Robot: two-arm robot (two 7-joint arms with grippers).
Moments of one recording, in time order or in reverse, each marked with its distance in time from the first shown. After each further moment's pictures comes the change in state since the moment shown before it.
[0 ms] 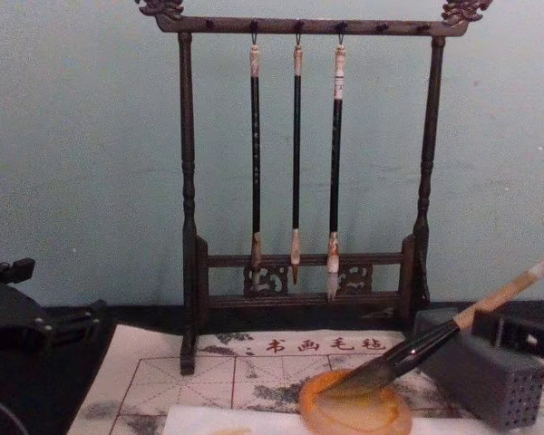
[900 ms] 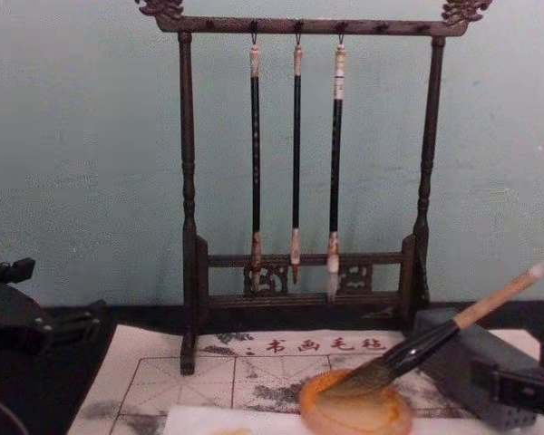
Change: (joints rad) left arm 0.000 0.000 0.000 0.000 0.000 0.000 0.000; right arm 0.002 -0.006 -0.034 0.052 -0.185 -0.039 0.005
